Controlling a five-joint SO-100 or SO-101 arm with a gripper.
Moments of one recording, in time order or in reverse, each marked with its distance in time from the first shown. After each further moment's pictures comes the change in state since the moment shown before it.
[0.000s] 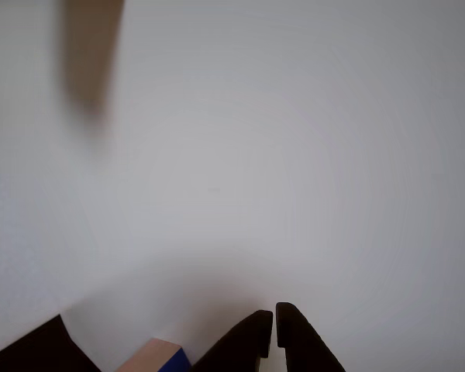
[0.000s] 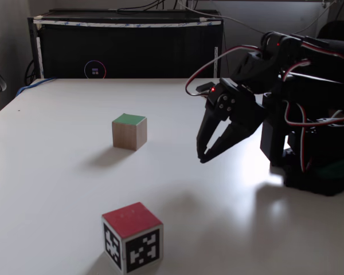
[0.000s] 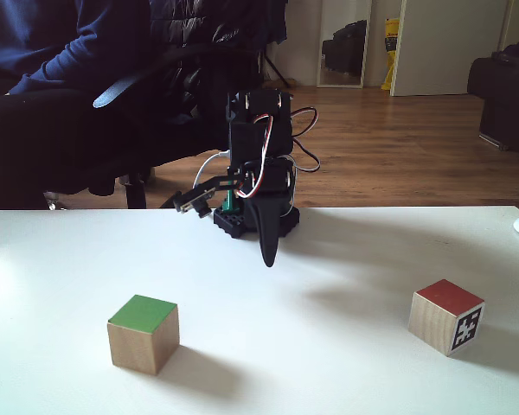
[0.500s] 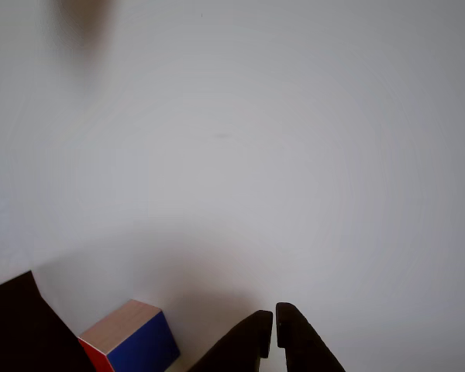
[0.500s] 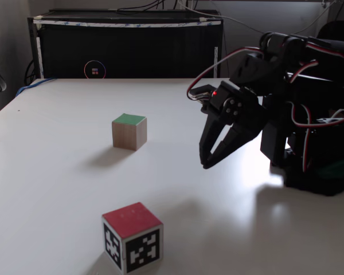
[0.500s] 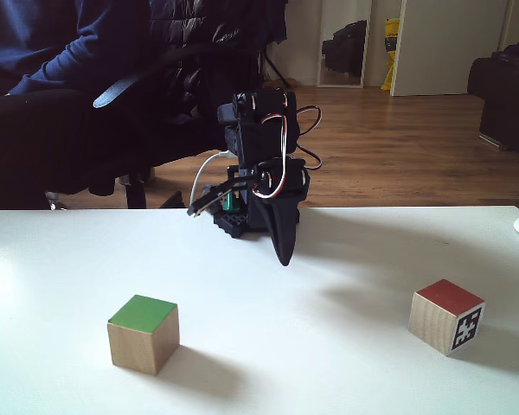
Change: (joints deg) arm -7.5 0.0 0.0 0.0 -1.3
